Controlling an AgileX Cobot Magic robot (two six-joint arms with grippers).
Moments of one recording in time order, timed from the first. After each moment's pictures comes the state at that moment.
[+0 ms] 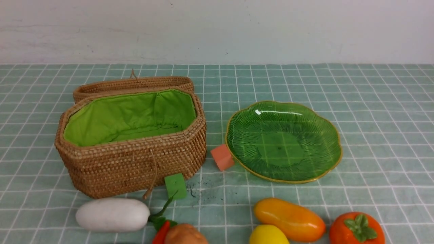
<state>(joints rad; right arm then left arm) -0.02 -0.01 0.02 -0.16 0.39 0.08 -0.13 0.08 -0.45 -0.38 0.11 -0.35</state>
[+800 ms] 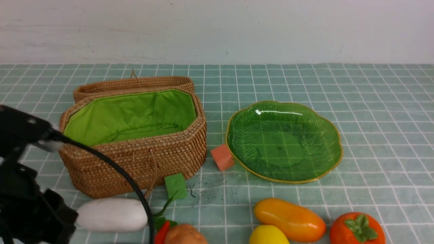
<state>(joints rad) -0.02 -0.01 0.02 -0.16 0.39 0.08 -0.27 1.03 -0.78 -0.11 0.89 0.31</state>
